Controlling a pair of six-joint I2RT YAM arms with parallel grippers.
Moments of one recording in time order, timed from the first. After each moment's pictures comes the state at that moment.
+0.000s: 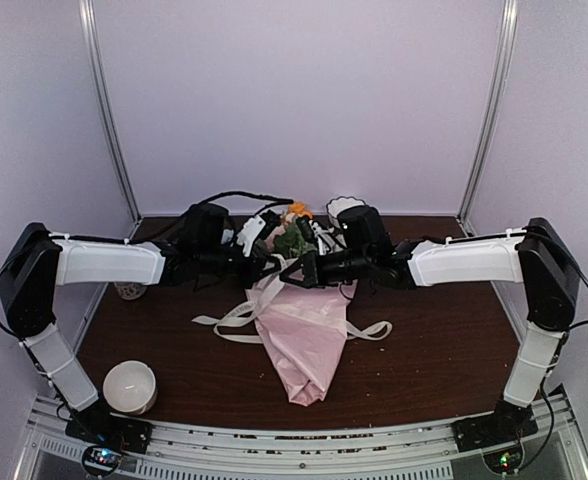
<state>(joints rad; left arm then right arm) -0.69 1.69 1.06 0.15 0.40 0.06 0.81 1.81 1.21 0.16 -0.49 0.61</state>
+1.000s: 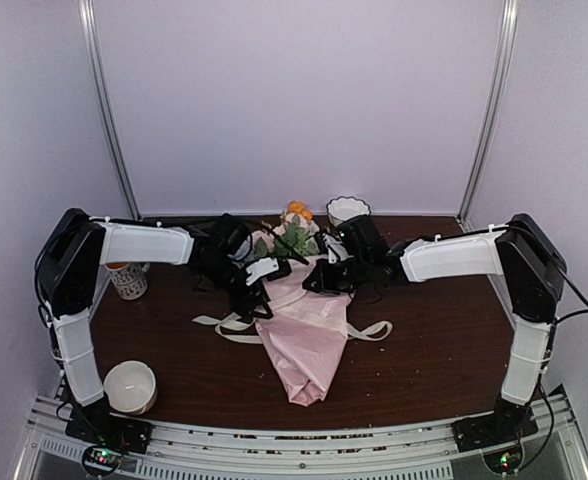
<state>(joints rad) -0.64 1.93 1.32 -0.50 0.51 0.58 0.73 1.91 1.25 -0.03 -0.29 0.61</state>
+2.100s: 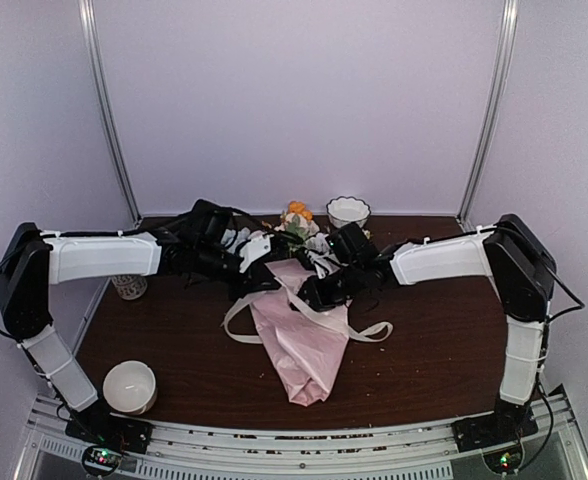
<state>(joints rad) -0.69 1.67 1.14 -0.20 0.54 0.54 0.76 1.96 1.29 -0.12 -0.48 0.44</state>
